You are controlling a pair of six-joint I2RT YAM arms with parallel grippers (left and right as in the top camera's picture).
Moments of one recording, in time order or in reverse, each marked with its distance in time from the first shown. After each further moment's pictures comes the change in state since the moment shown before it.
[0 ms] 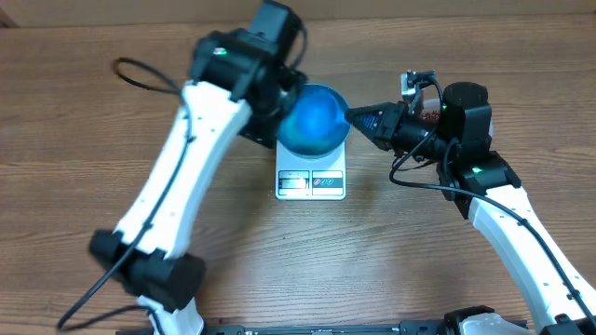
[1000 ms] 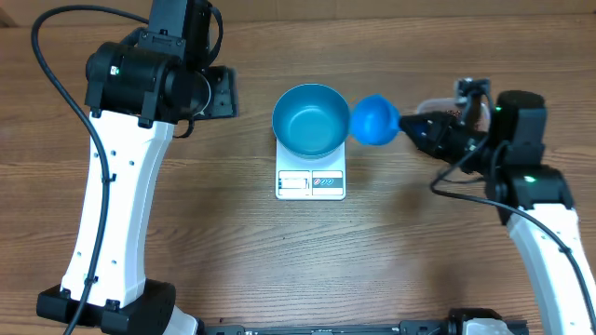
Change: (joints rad) left arm 0.179 -0.175 0.002 -0.055 -0.125 1.231; right arm -0.221 -0.136 0.060 -0.451 0.097 -0.422
